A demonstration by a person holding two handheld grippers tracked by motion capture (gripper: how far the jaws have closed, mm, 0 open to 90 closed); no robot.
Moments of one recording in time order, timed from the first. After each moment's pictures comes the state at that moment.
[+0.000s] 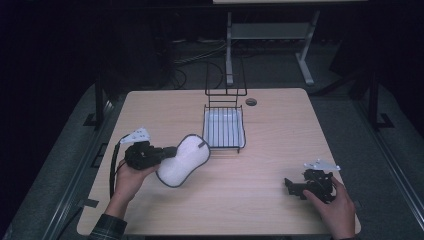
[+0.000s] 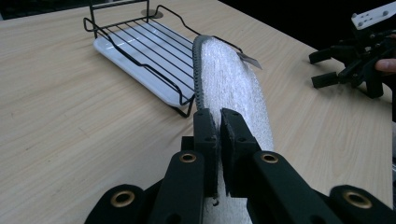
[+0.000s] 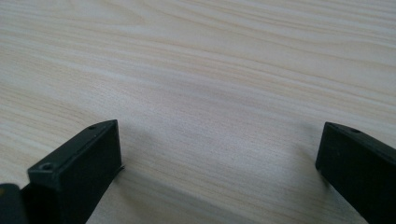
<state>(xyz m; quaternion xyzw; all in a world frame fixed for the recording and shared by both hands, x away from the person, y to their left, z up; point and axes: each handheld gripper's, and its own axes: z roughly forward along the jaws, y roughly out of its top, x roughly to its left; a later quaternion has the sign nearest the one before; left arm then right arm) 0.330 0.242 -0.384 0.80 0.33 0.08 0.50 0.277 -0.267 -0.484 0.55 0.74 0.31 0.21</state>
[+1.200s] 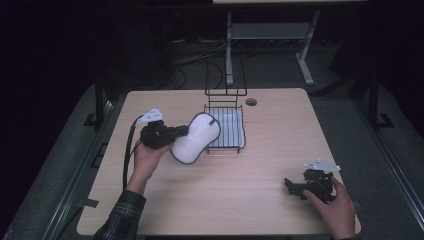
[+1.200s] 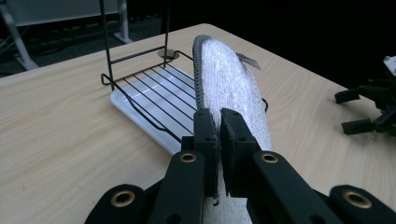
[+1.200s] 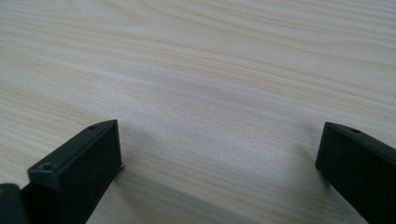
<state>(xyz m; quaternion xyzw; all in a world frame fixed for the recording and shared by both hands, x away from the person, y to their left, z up) 0.381 0.206 -0.370 0.78 0.32 0.11 0.52 0.277 -0.267 -0.484 0.55 0.74 0.31 0.21</state>
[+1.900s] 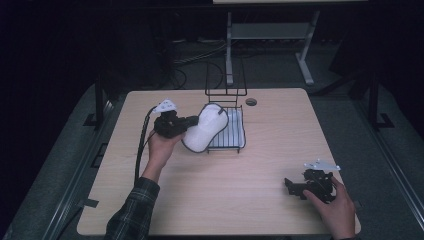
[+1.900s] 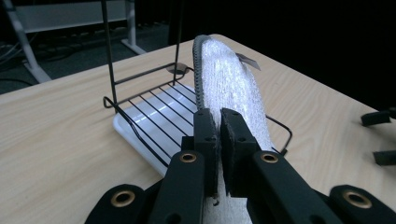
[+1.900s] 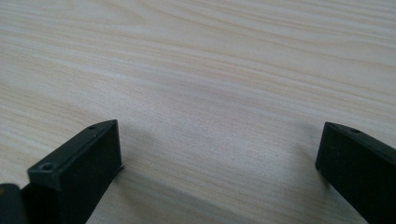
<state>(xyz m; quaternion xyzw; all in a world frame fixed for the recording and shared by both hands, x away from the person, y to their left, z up) 0.416 0.177 -0.377 0.77 0.33 0.13 0.53 0.277 -0.267 -0.484 0.55 0.74 0.31 0.21</state>
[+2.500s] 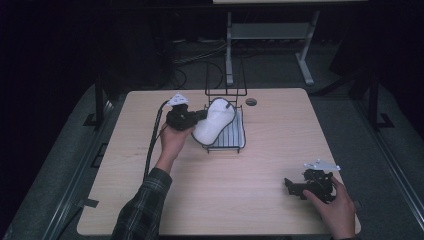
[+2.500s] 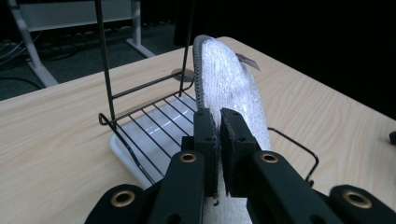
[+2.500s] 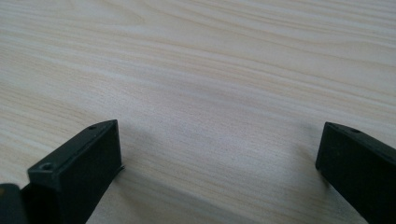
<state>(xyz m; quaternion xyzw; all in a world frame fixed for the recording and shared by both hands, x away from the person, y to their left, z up) 0.449 0.149 -0.386 0.76 0.35 0.13 0.53 0.277 -0.267 -0.484 0.55 0.74 0.31 0.21</state>
